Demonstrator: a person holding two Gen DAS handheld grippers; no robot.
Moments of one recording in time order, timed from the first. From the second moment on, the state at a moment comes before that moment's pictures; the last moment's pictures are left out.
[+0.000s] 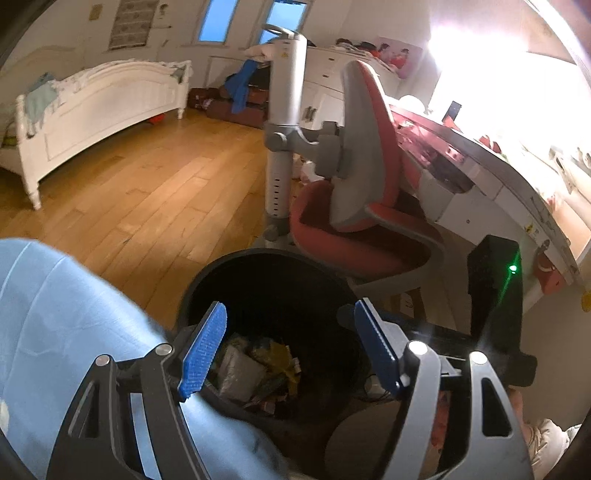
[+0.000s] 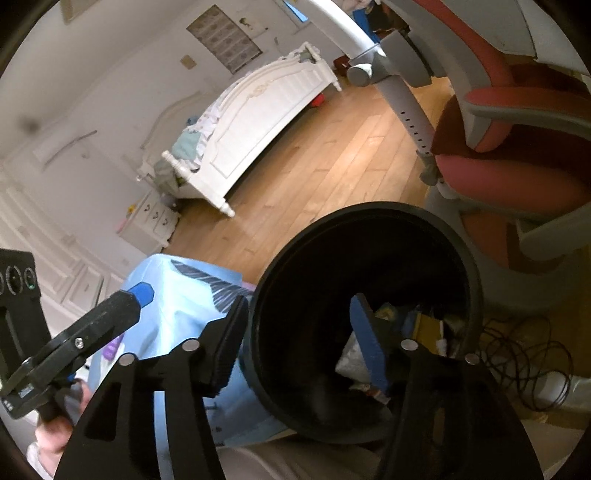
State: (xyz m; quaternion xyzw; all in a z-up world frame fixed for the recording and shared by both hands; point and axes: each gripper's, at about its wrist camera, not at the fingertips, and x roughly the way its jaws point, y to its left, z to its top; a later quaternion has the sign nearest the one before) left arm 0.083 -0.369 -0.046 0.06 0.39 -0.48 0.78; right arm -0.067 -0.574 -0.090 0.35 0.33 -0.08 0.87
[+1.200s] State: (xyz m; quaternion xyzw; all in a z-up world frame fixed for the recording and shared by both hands) left arm 0.217 -0.116 -0.073 0.14 0.42 -0.28 0.85; right arm 0.085 -0.294 -0.036 0.17 0.43 0.15 0.87
